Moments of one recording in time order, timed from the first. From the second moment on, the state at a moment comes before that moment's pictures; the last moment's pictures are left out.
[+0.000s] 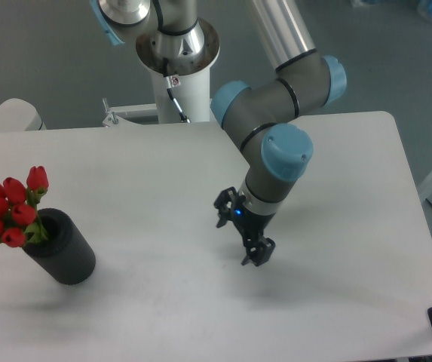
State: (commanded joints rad) arm 2.52 -1.95 -1.70 -1.06 1.11 1.53
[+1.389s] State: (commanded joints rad) arm 2.39 -1.85 -1.89 -1.06 0.42 1.52
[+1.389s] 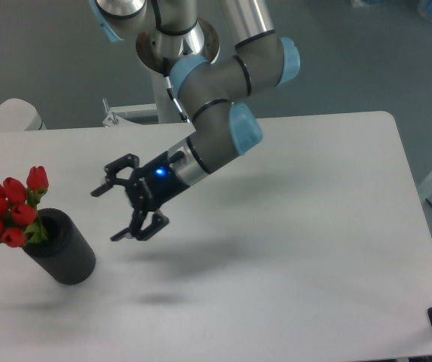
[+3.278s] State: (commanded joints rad) arm 2.24 -1.94 -1.83 -1.01 0.33 1.50
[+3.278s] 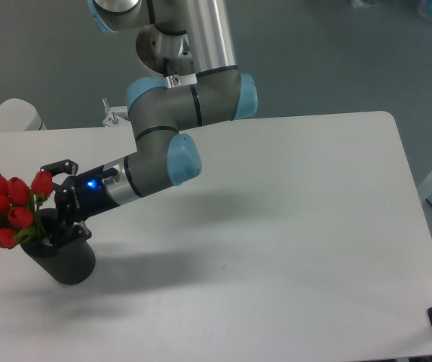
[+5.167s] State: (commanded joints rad) arm 2.29 -1.88 -1.75 -1.01 0.25 1.28
